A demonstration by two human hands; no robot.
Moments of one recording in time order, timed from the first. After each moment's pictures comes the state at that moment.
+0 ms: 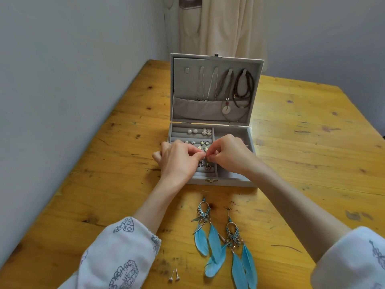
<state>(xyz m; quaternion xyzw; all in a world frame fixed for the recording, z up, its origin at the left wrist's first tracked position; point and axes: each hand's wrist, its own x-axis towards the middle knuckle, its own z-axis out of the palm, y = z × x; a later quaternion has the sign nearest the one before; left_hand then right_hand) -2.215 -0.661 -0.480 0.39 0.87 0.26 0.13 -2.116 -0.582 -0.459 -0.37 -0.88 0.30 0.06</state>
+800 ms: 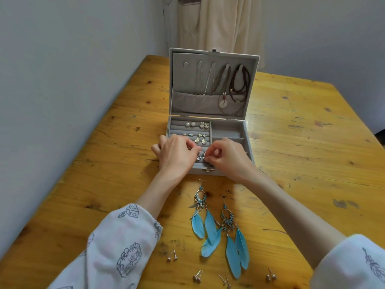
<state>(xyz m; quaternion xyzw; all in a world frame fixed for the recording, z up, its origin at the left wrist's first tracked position) -2.212 -0.665 -0.482 0.39 0.88 0.24 0.10 -2.098 -0.604 -0.474 -0.38 -0.87 0.28 0.13</state>
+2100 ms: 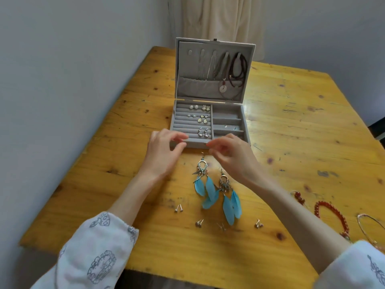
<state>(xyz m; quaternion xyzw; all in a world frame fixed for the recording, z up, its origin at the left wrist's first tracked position) -2.207 -0.755 -0.471 0.48 0.79 0.37 0.11 -2.052 -0.669 -0.461 -0.34 -0.86 0.31 0.21</state>
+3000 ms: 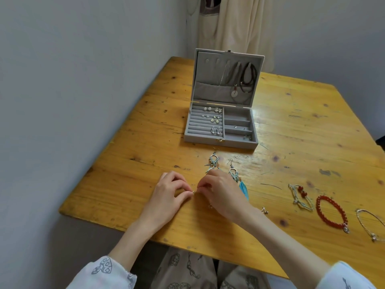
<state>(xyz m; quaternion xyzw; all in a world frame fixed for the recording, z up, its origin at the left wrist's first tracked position) -2.166 -0.864 -0.508 0.53 0.77 0.32 0.13 -2.043 -0.757 -0.491 -0.26 -0.93 0.25 0.12</state>
